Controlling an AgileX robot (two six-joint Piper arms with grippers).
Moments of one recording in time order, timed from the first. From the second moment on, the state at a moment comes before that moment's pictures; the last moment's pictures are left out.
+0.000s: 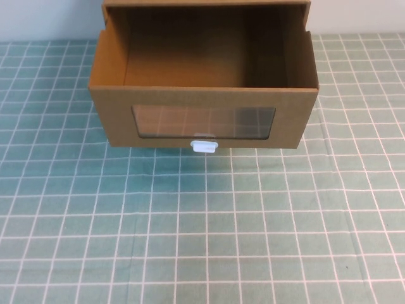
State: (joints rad) right arm 1.18 0.38 -0.62 -0.53 0.80 0.14; left arm -0.05 -0.01 0.02 -0.37 -0.05 0.35
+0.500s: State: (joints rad) right arm 1.18 0.38 -0.62 -0.53 0.80 0.14; left arm -0.05 -0.01 0.03 -0.09 0.39 0.08
